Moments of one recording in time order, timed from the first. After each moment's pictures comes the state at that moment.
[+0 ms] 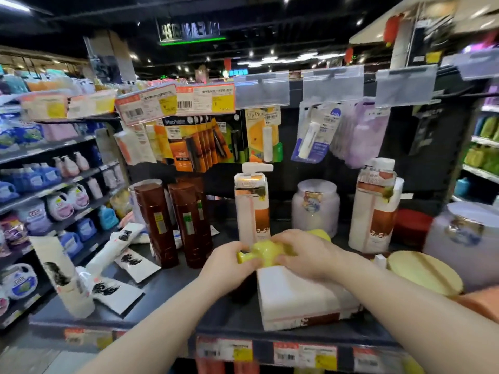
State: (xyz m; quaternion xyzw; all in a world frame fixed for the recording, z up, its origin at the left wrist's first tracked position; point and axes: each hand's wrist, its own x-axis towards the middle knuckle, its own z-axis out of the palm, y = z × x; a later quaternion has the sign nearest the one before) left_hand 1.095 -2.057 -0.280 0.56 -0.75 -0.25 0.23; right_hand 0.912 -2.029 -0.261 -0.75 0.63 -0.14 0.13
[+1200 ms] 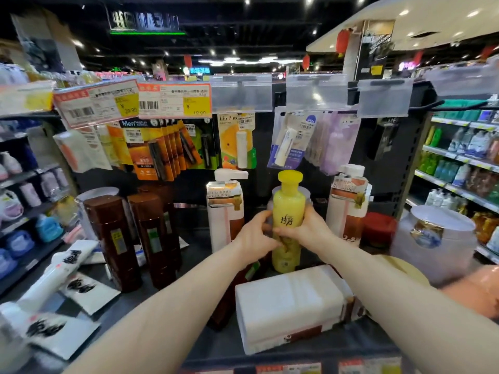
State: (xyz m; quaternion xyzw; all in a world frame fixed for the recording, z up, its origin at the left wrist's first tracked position) left_hand 1.006 -2.103 -0.254 0.39 -0.76 -0.45 0.25; right_hand 0.871 -2.053 -0.242 -0.53 0.68 -0.44 0.24
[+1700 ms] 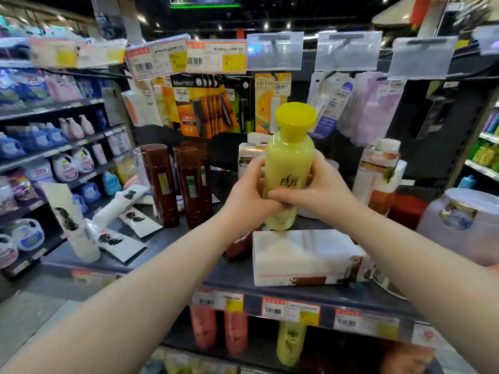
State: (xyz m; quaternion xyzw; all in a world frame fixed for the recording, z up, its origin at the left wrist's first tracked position) left_hand 1.059 -2.018 -0.220 0.36 -0.72 -0.39 0.45; right_hand 0.920 -1.988 -0.198 -0.66 0.52 -0.50 0.23
